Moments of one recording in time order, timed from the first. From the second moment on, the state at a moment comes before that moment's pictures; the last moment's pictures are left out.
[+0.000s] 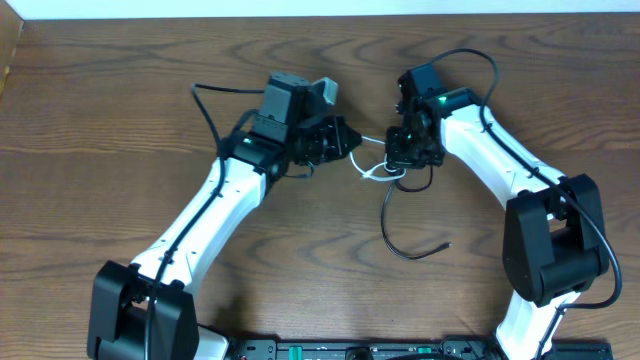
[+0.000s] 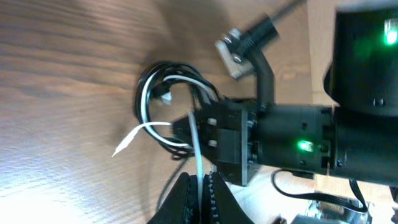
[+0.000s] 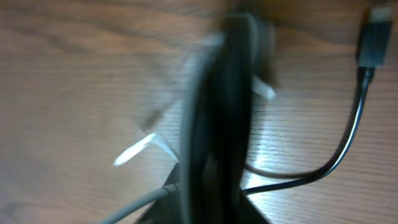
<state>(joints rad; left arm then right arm) -0.39 1.59 1.17 -0.37 0.58 -0.65 0.35 1.96 1.45 -0.88 -0.19 0.43</state>
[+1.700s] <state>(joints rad) -0.38 1.77 1.17 -0.37 0.55 -0.62 0.23 1.76 1.40 -0.88 -0.35 0.28</state>
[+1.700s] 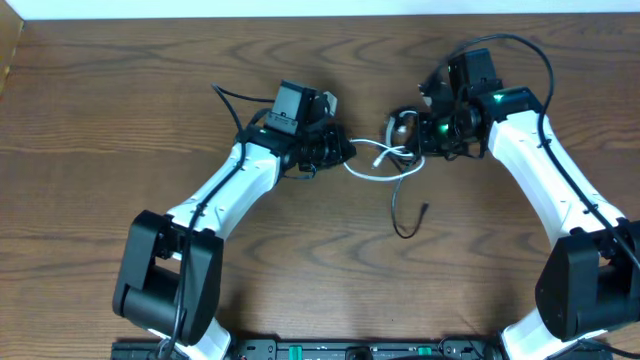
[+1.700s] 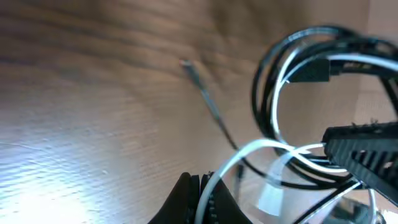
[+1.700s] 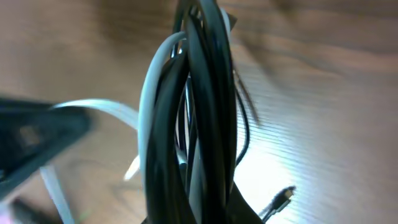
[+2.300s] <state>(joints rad) -0.26 1.22 1.17 -0.57 0.26 -0.62 0.23 1.78 1.40 -0.91 -0.06 0.44</state>
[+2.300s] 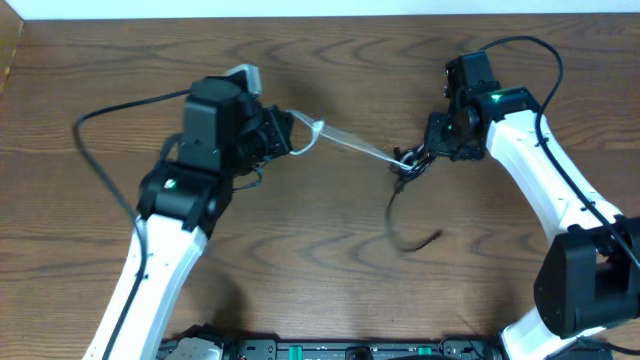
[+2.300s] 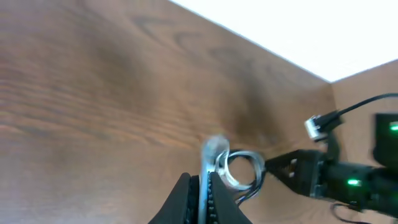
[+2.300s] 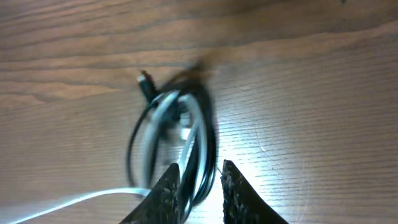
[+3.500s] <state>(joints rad) -0.42 1.43 1.17 -0.64 0.24 -0.05 -0.05 1.80 1.40 -0.90 -0.48 0.24</state>
